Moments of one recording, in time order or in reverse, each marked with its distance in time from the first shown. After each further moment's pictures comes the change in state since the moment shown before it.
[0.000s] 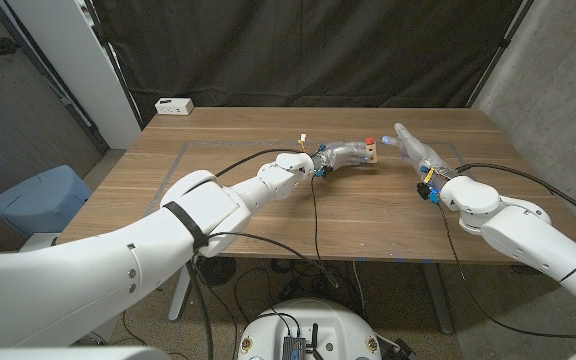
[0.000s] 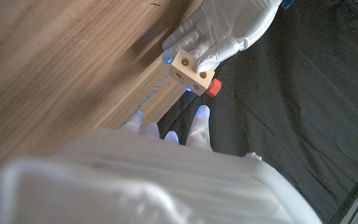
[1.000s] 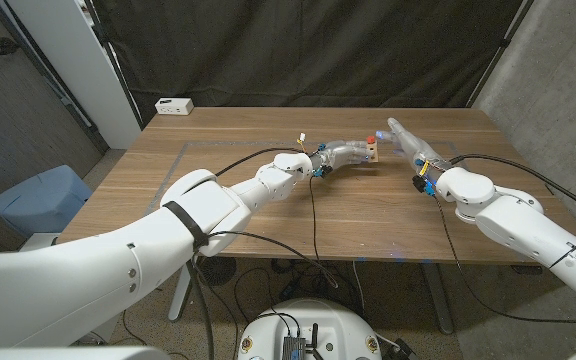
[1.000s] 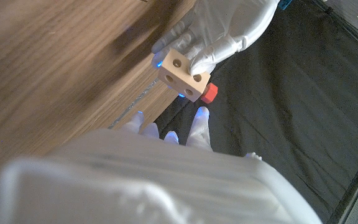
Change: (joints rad) left arm 0.001 0.002 -0.008 0.017 0.003 -0.049 -0.039; left_hand -0.004 0.000 0.000 0.000 0.001 0.000 0.000 0.000 0.000 0.000 0.000 -0.001 0.001 0.000 0.000 0.000 0.000 0.000 0.000 0.000 0.000; right arm 0.084 0.011 -0.052 0.045 -0.020 0.006 0.060; right_hand 0.000 0.000 0.000 0.000 0.000 -0.017 -0.003 -0.002 0.000 0.000 0.000 0.000 0.000 -0.006 0.006 0.000 0.000 0.000 0.000 0.000 0.000
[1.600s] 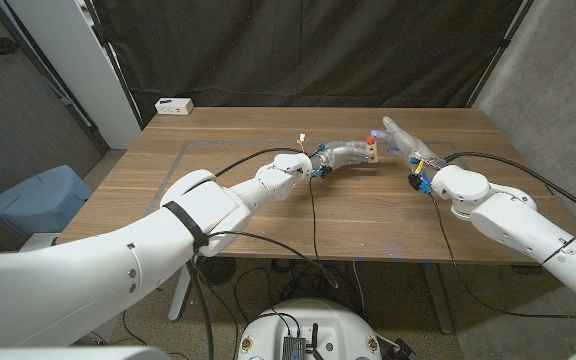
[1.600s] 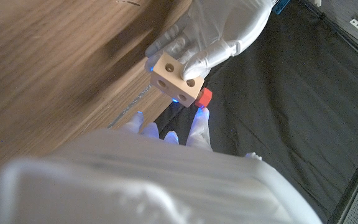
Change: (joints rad) left arm 0.001 0.000 -0.002 0.001 0.001 -0.001 -0.001; left_hand 0.003 0.003 -0.001 -0.001 0.000 0.000 0.000 0.000 0.000 -0.003 0.000 -0.003 0.000 0.000 0.000 0.000 0.000 0.000 0.000 0.000 0.000; right arm 0.038 0.016 -0.032 0.020 -0.009 0.003 0.021; right_hand 0.000 0.000 0.000 0.000 0.000 0.000 0.000 0.000 0.000 0.000 0.000 0.000 0.000 0.004 0.004 0.000 0.000 -0.004 0.004 0.000 0.000
